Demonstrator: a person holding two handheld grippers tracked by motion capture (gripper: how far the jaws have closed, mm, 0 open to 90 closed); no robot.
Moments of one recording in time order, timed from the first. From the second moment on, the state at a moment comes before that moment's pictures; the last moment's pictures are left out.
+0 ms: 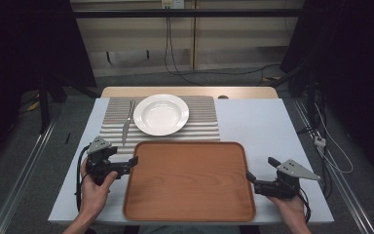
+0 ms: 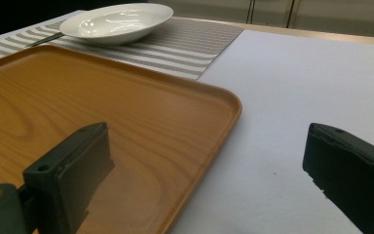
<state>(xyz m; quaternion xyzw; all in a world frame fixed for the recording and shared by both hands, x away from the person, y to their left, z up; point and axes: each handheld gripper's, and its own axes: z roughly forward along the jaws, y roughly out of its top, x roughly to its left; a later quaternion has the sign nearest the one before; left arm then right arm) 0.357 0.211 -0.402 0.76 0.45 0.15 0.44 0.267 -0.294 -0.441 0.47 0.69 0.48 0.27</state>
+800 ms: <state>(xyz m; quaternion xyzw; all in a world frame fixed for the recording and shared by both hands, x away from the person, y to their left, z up) 0.423 0.207 -0.385 0.77 0.45 0.21 0.40 0.275 -0.294 -0.446 0.47 0.69 0.48 0.26</state>
